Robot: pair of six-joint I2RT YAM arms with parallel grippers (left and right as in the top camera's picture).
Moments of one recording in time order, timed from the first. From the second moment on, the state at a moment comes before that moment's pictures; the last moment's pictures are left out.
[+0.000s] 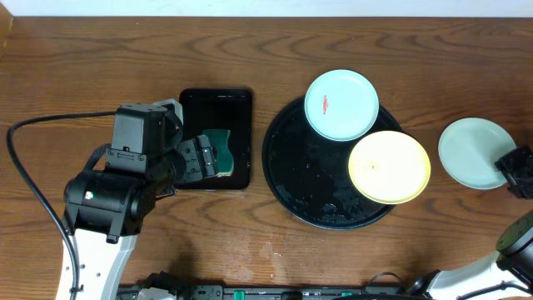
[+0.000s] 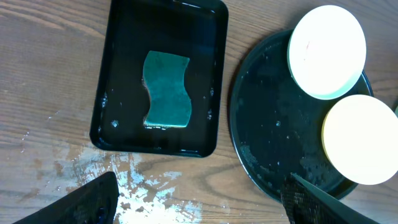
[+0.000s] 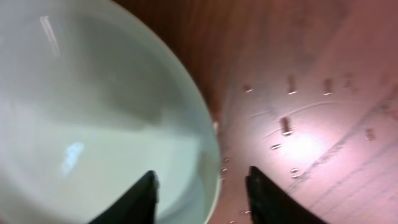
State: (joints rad) left arm -0.21 1.08 1.27 -1.16 0.11 -0.40; right arm -0.73 1.84 1.26 -0.83 -0.07 0.36
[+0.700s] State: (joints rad) left arm -0.21 1.09 1.27 -1.16 0.11 -0.40; right arm -0.21 1.59 1.19 -1.00 0.01 0.23
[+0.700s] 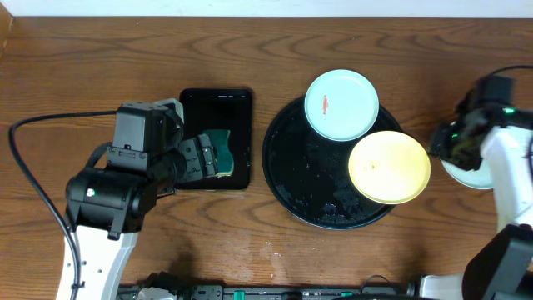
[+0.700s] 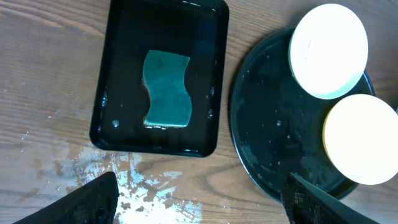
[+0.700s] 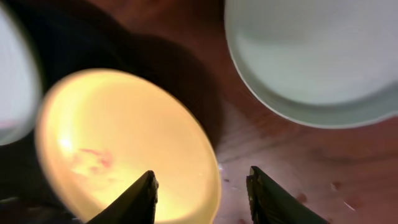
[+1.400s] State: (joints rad) left arm -0.21 1.13 1.27 -1.18 0.11 -0.40; right arm -0.16 1.53 0.95 -0.89 0.08 0.32
